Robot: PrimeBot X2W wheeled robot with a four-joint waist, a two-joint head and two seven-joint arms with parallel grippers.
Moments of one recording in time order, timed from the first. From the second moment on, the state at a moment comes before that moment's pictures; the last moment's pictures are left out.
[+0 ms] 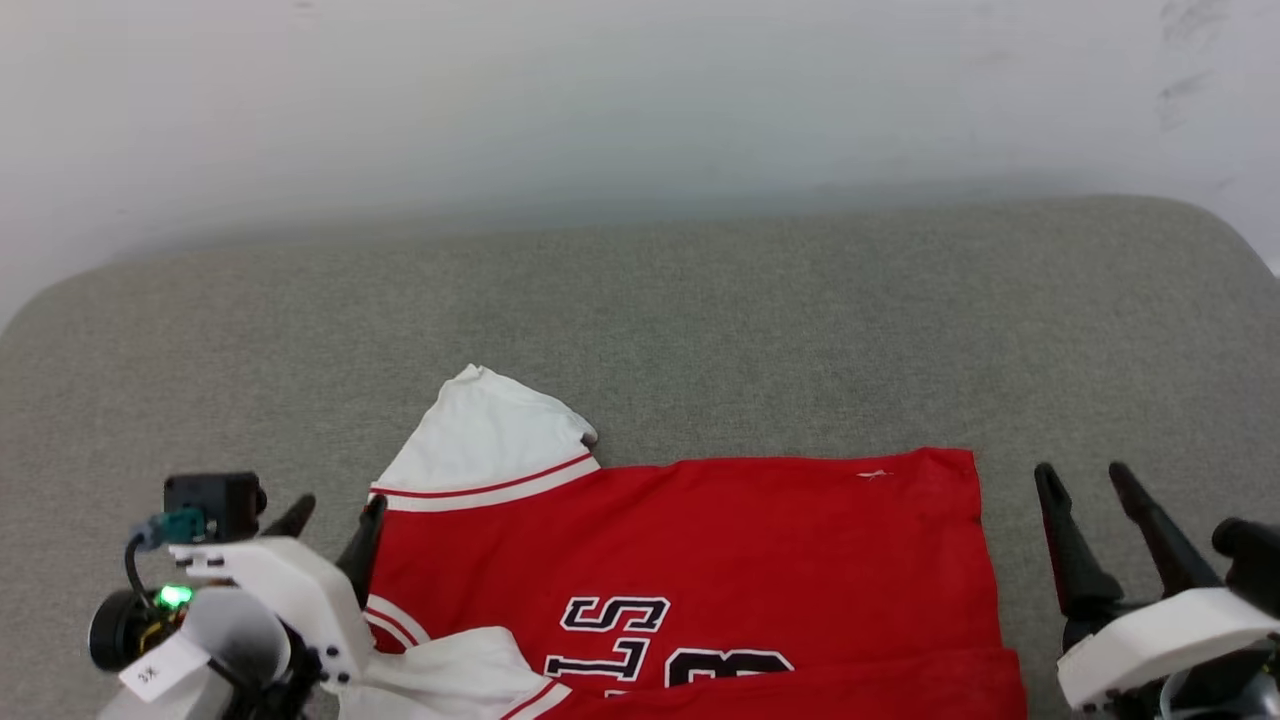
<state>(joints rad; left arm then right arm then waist) -0.14 0.61 -0.46 0.06 -0.83 0.22 0.15 0.06 -0.10 -0.08 -0.07 0.33 0.13 0.09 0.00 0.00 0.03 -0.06</state>
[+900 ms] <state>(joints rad) -0.79 0.69 -0.54 0.50 -0.86 0.00 0.69 -0.12 -0.06 -0.03 -0.08 0.31 0.13 0.02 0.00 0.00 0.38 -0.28</state>
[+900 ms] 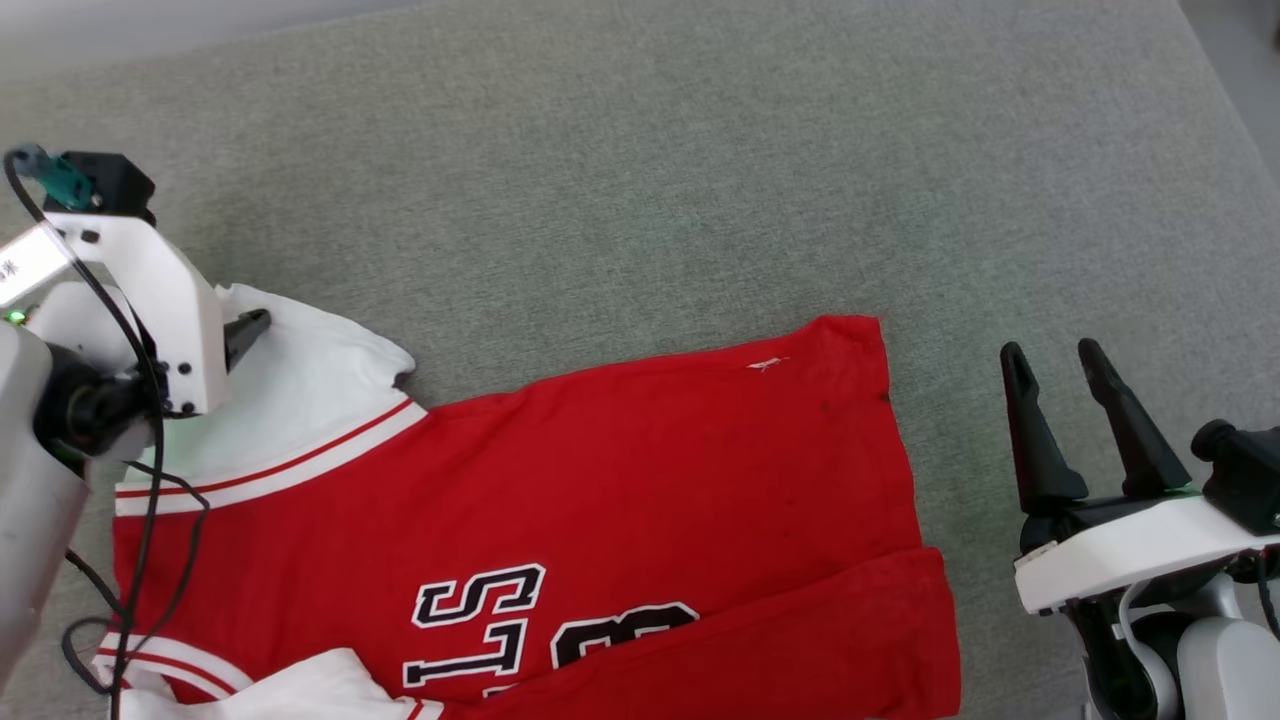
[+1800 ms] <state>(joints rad) -0.83 0.60 -0.55 0.44 -0.90 0.00 0.69 -0.35 -0.26 0.05 0.20 0.55 0.13 0.51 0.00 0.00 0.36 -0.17</state>
